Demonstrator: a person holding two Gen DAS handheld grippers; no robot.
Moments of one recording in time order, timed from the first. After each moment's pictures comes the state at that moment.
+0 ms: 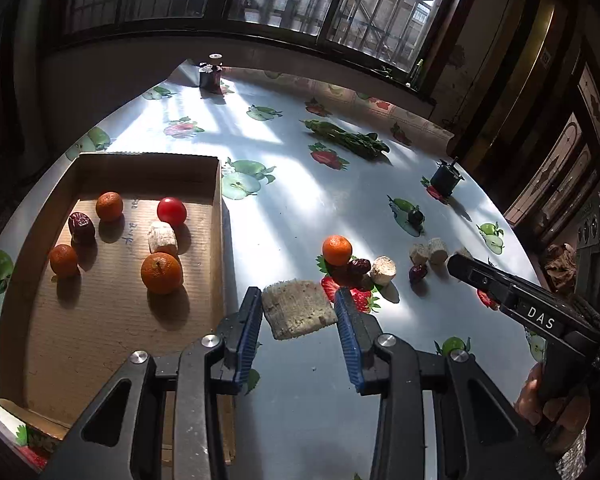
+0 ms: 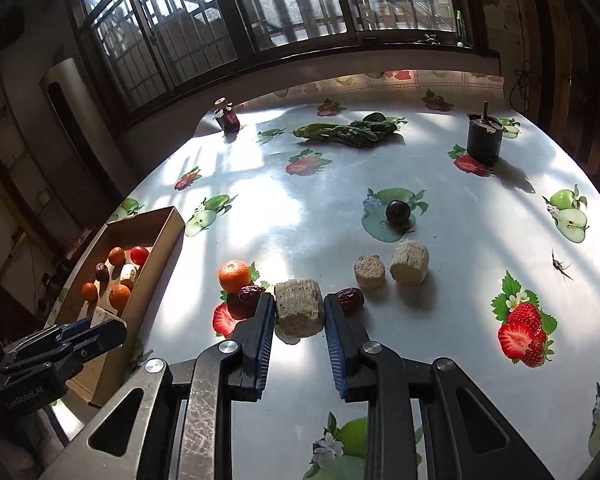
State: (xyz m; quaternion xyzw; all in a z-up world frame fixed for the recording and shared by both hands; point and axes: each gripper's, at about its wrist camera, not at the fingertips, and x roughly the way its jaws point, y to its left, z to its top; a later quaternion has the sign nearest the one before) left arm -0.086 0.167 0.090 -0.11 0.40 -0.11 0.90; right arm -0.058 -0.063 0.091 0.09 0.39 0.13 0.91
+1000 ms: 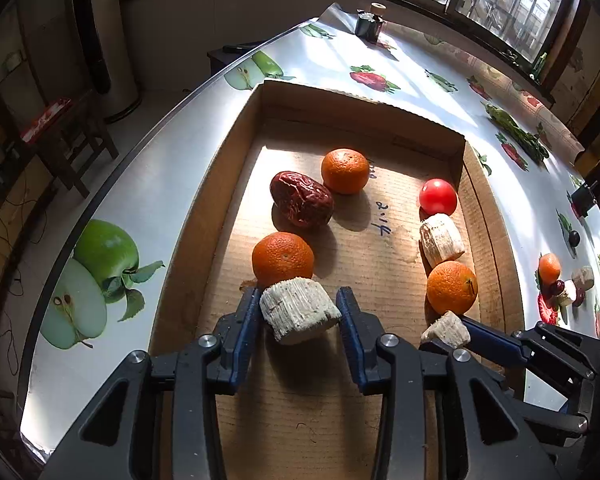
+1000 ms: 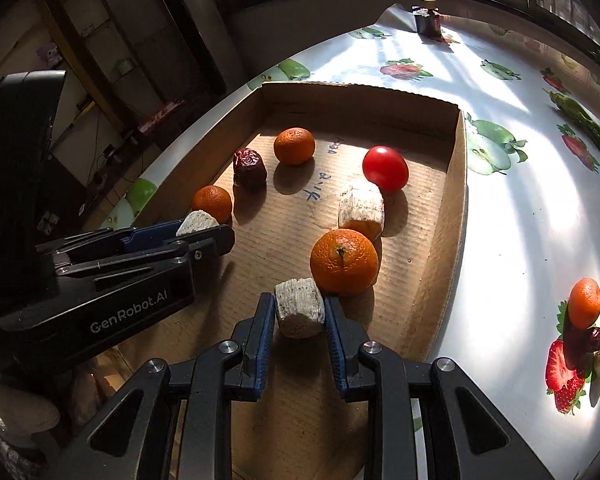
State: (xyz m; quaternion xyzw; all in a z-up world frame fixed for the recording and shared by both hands) left arm -0.027 0.314 0.023 -0.10 0.50 0.05 0.86; right arm -0.003 0.190 0.023 -0.03 0.50 0.29 0.81
